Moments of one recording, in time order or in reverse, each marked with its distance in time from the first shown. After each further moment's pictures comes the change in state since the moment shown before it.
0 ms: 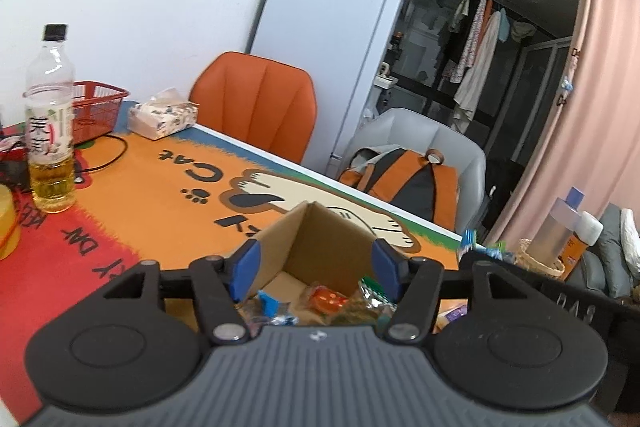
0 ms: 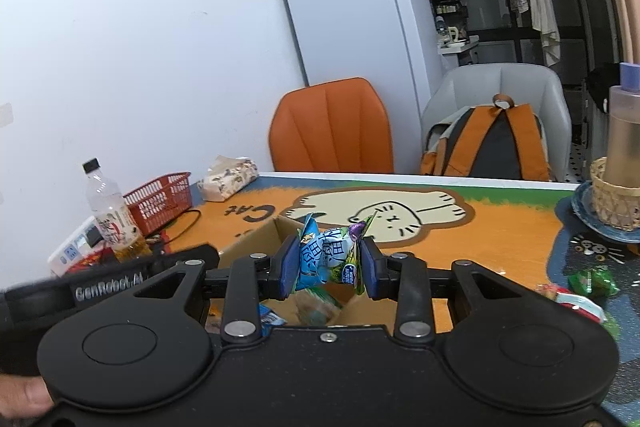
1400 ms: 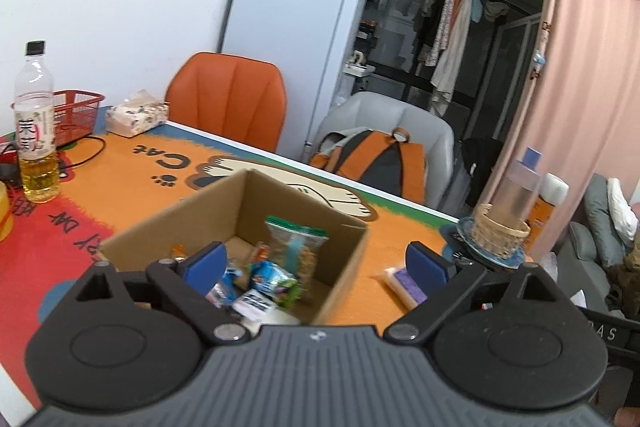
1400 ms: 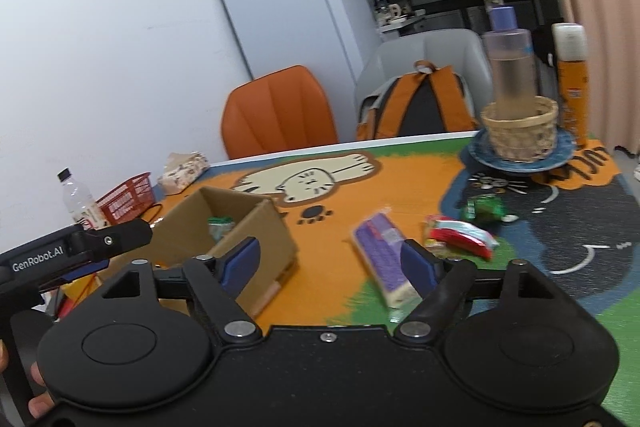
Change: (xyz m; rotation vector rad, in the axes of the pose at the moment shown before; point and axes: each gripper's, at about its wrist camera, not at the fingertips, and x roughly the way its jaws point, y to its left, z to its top) left arm -0.032 -0.061 -0.033 0.084 0.019 -0.045; right arm -0.078 -0.087 -0.037 0.136 0.037 -0.102
